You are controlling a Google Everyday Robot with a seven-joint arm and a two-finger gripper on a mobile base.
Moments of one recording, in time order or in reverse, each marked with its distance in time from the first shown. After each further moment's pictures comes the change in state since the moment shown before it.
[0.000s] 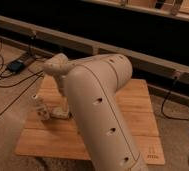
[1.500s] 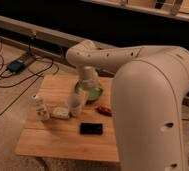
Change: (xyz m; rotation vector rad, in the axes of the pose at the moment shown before) arm 0.130 -0.068 -0.036 -0.005 -0.111 0.174
